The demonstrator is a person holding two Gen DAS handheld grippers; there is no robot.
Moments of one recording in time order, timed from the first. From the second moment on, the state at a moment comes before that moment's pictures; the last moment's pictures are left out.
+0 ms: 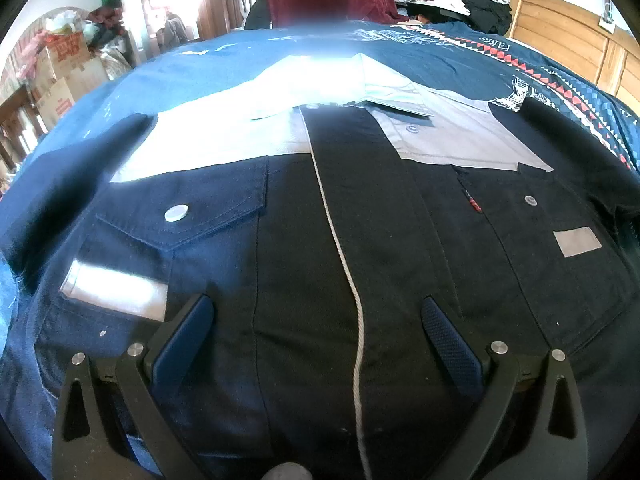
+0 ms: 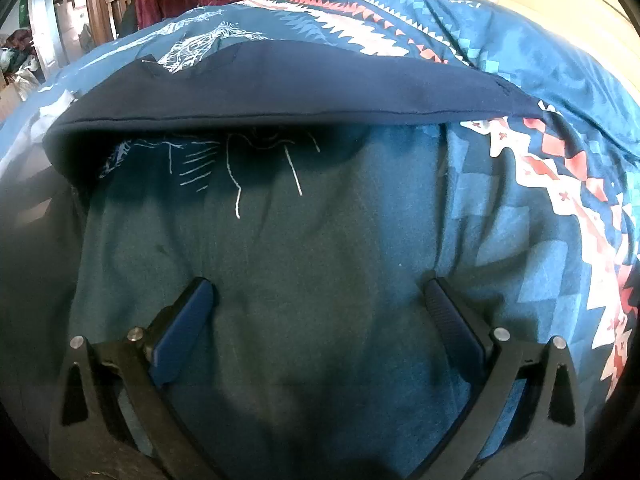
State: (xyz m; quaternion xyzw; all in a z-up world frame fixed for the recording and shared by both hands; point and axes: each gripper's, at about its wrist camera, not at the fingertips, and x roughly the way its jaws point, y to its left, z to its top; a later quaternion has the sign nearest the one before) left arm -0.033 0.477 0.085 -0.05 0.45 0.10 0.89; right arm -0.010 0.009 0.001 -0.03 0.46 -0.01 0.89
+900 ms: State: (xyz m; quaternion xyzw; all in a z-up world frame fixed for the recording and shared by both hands) left arm -0.033 0.477 0.084 -0.05 0.45 0.10 0.89; right arm -0.007 0.002 0.008 0.00 0.48 0.02 0.88
